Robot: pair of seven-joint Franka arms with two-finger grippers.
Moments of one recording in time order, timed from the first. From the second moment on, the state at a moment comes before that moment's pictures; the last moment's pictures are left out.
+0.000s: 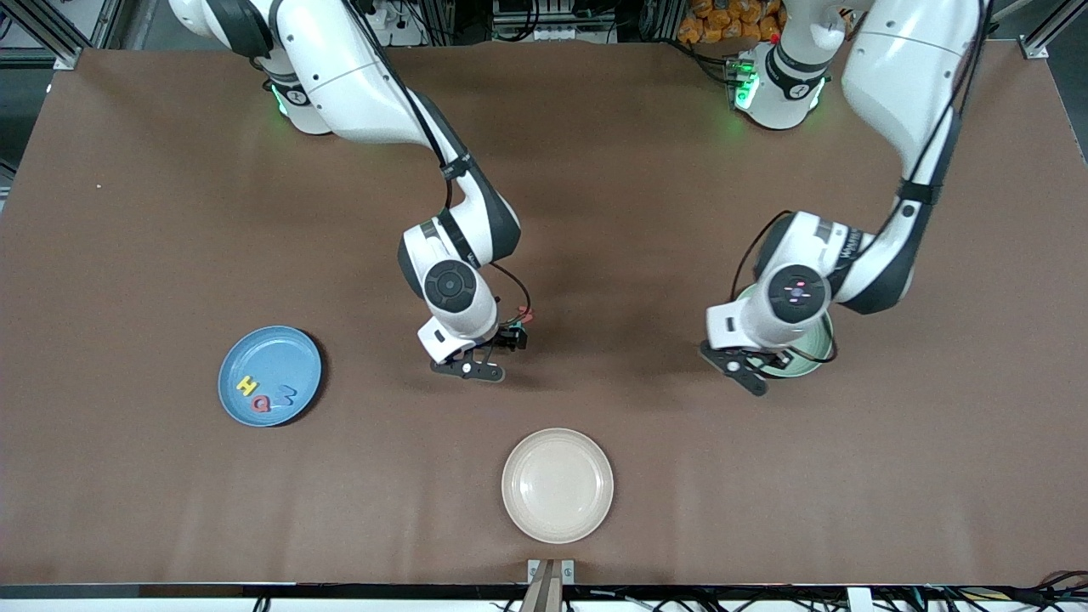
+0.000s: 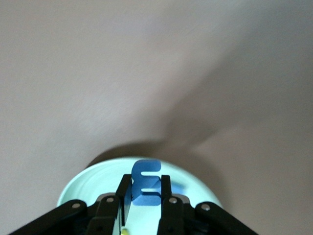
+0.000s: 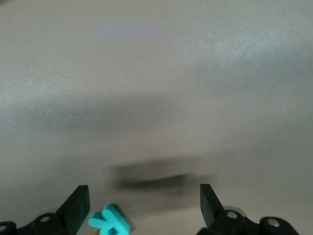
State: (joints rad) left arm -0.13 0.52 -0.15 -1.88 0.25 2.31 0.32; right arm 0.78 0.82 -0.21 -1.47 0.26 2.25 0.70
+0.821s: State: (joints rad) left arm -0.08 0.45 -0.19 -2.02 0.24 2.39 0.18; right arm 0.84 0.85 -0.21 -1.48 0.33 2.31 0.95
